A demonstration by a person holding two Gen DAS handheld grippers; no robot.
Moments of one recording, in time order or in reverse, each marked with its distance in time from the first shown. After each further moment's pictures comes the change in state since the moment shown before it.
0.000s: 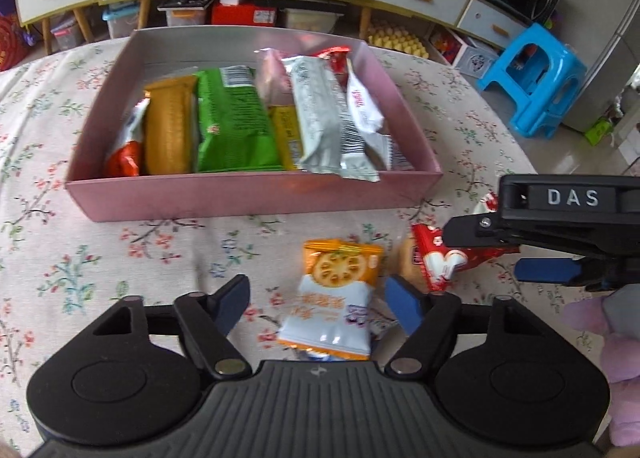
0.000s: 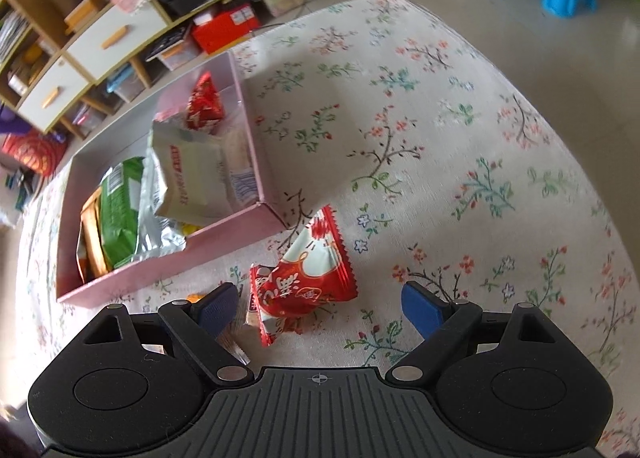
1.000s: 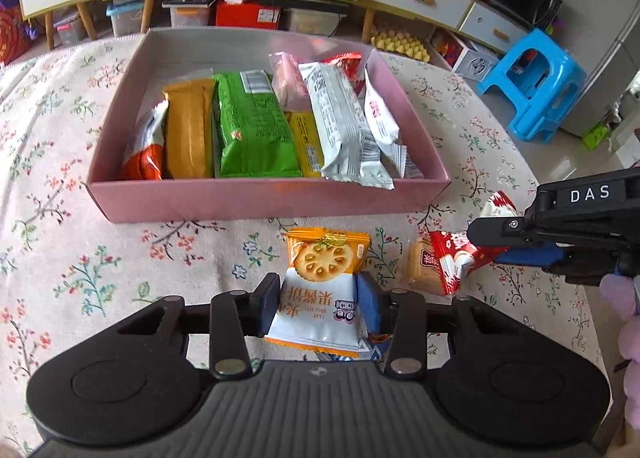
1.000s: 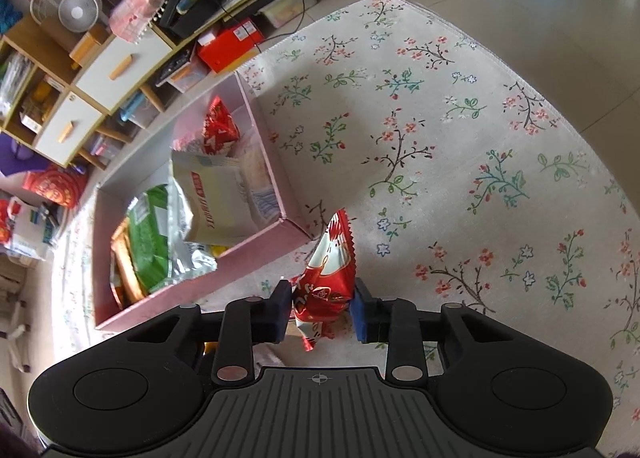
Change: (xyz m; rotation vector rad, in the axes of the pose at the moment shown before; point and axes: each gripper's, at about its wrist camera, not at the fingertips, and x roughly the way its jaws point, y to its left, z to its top) left arm -0.018 0.016 0.003 -0.013 0.000 -0.006; right arm -0.014 -0.003 0.004 0.084 -0.015 0.107
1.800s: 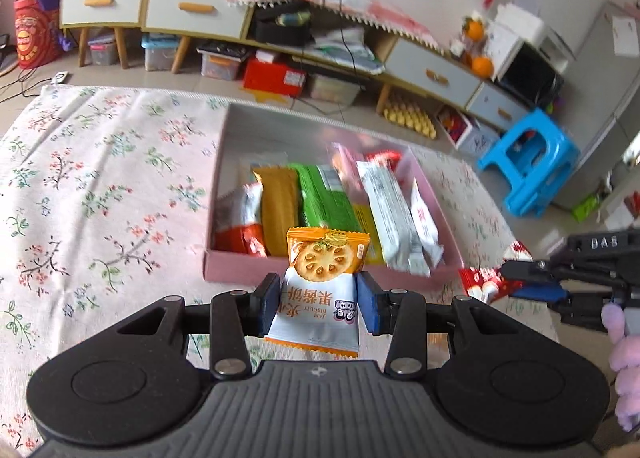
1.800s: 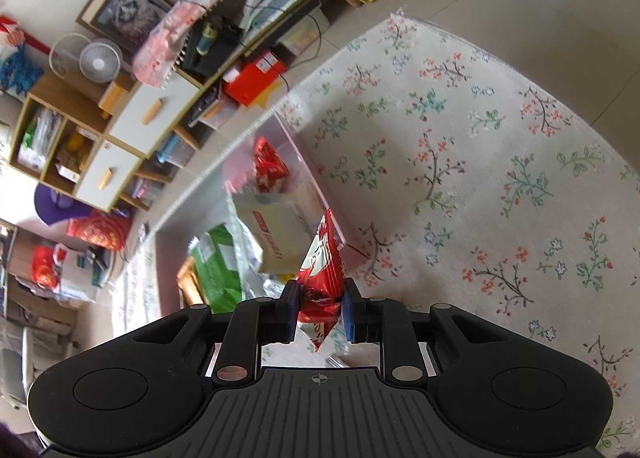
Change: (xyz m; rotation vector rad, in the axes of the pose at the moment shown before) left arm -0.046 0.056 0.016 -0.121 -0.200 -0.040; right arm -0.029 0.009 0.006 0.116 -0.074 0.143
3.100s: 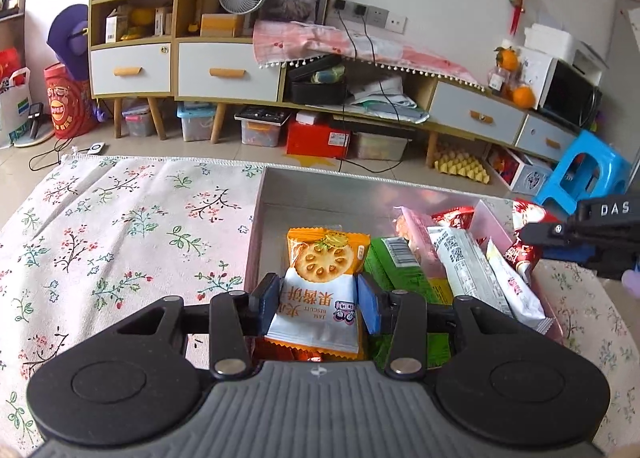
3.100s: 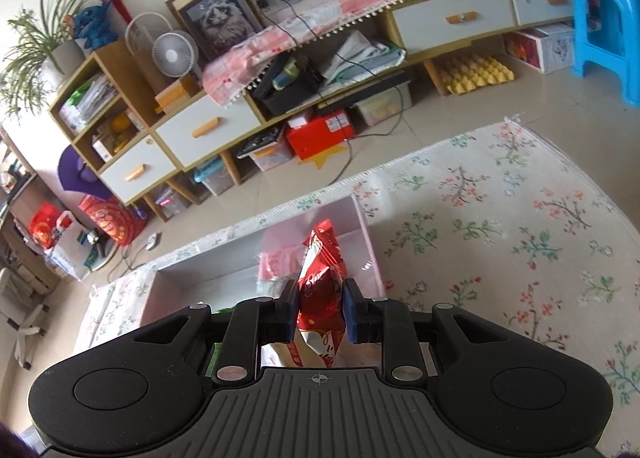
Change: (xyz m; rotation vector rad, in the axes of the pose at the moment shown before) left arm 0.037 0.008 0.009 0.102 -0.195 0.182; right arm 0.073 0.045 0.031 -0.343 -0.208 0.070
